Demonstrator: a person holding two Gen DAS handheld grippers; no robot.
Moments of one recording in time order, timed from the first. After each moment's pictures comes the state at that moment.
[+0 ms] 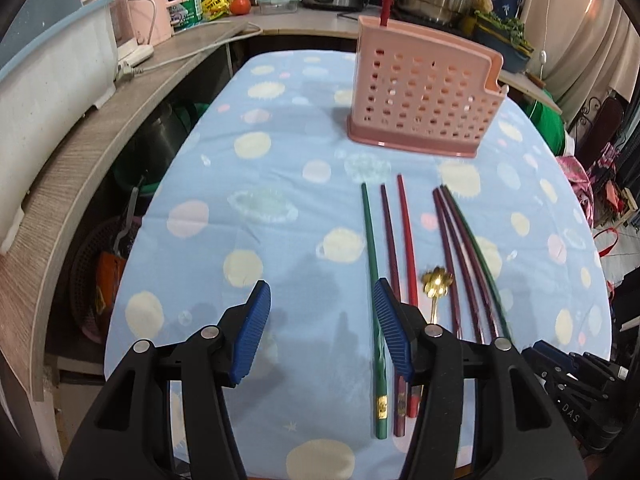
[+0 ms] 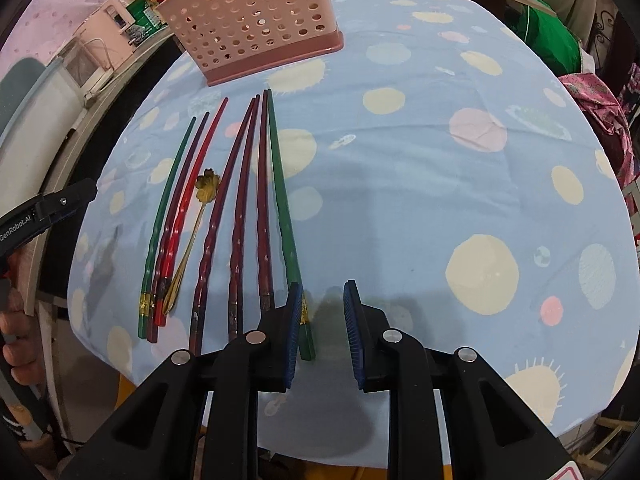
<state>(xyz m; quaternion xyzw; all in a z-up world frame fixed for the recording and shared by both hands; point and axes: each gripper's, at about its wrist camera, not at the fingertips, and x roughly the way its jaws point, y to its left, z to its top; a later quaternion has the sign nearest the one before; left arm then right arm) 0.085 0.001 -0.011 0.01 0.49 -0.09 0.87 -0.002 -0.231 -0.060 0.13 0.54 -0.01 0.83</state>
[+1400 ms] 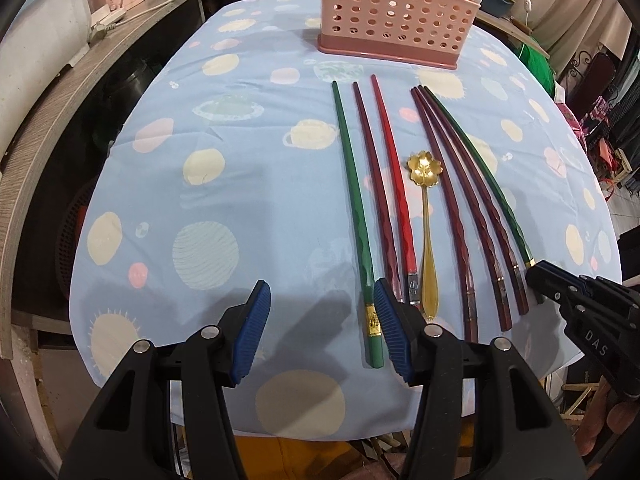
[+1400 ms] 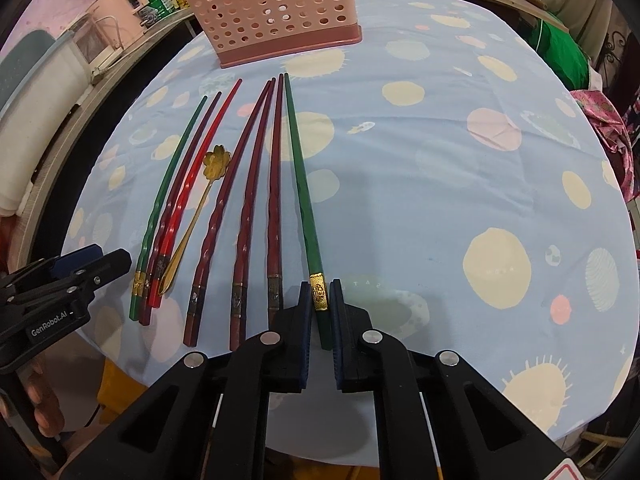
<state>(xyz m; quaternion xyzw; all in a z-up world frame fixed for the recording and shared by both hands) 0.043 -0.013 -0.057 0.04 0.55 -0.12 0.83 -0.009 -0.218 -0.065 0.09 0.55 0.00 0.83</state>
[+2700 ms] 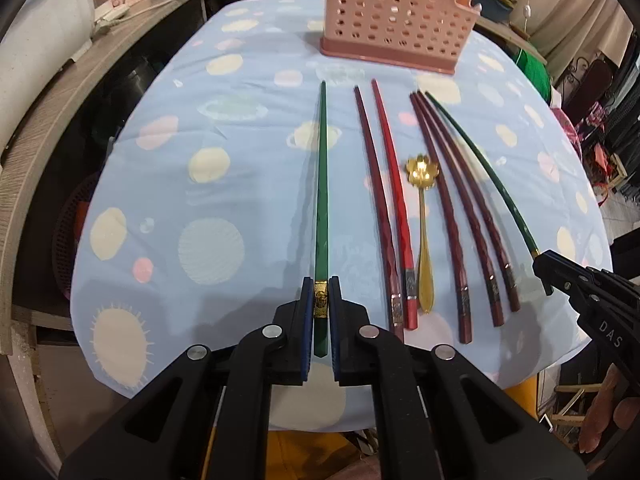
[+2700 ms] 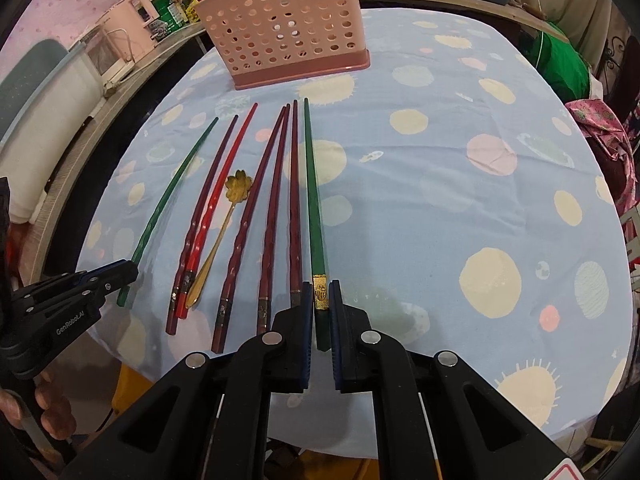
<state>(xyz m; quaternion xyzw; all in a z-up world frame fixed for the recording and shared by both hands) 0.040 -0.004 -0.045 0.02 0.55 -0.12 0.83 -0.011 -0.217 -0.038 0.10 0.52 0.01 0.85</state>
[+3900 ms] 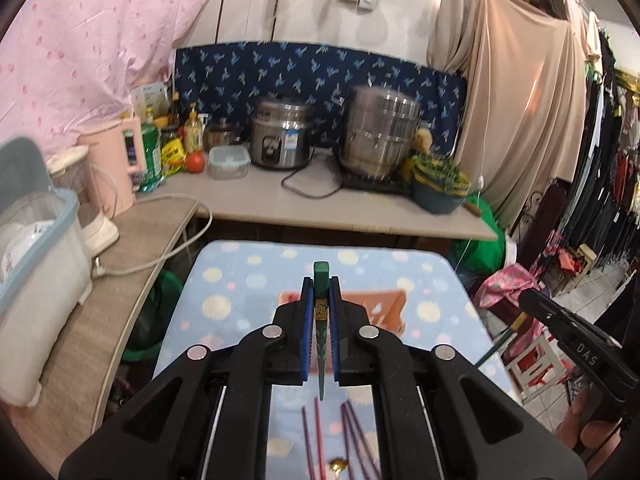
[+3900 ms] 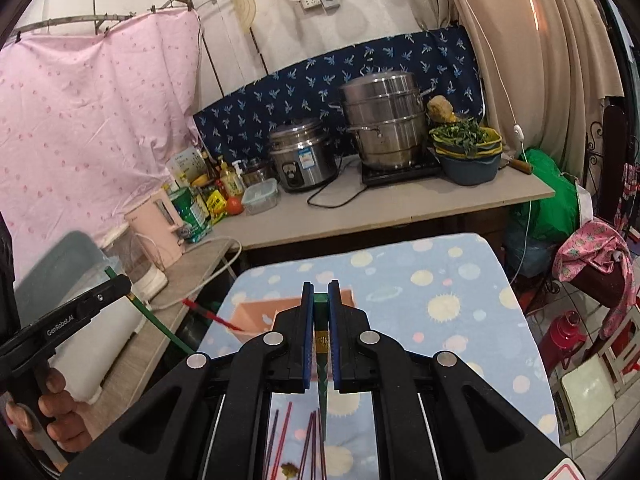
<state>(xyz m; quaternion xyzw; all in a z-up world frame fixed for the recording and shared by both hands) 0.156 -0.042 0.212 -0.03 0.28 -0.17 0.94 0.091 -0.286 0.192 0.15 0.24 -0.01 0.96</state>
